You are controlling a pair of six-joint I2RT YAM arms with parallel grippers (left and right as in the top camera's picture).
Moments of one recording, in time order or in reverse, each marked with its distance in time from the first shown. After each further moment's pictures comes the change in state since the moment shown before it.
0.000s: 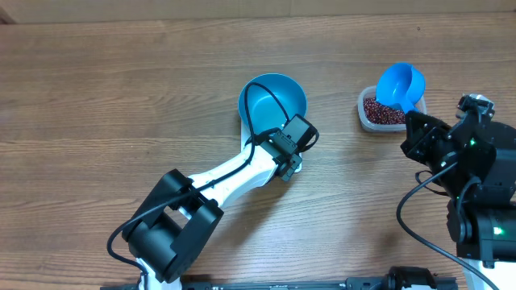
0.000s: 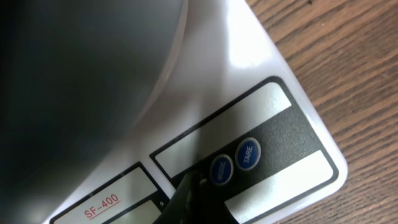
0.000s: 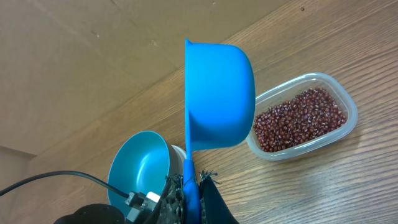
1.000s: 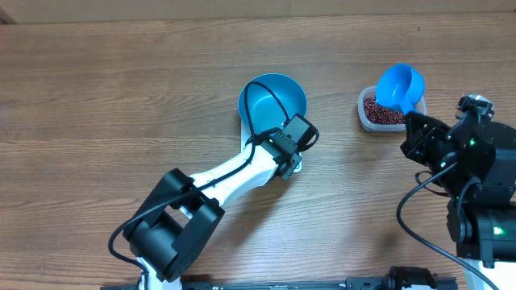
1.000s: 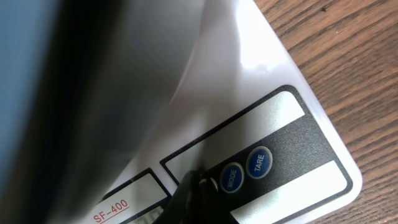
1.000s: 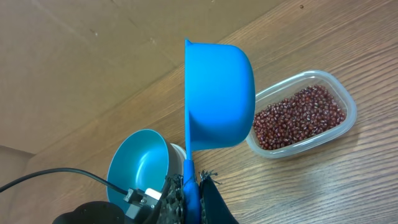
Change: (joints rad) left arm 0.000 0.009 0.000 0.009 -0.025 0.000; right arm 0.000 0.000 0.000 -0.008 0.000 0.001
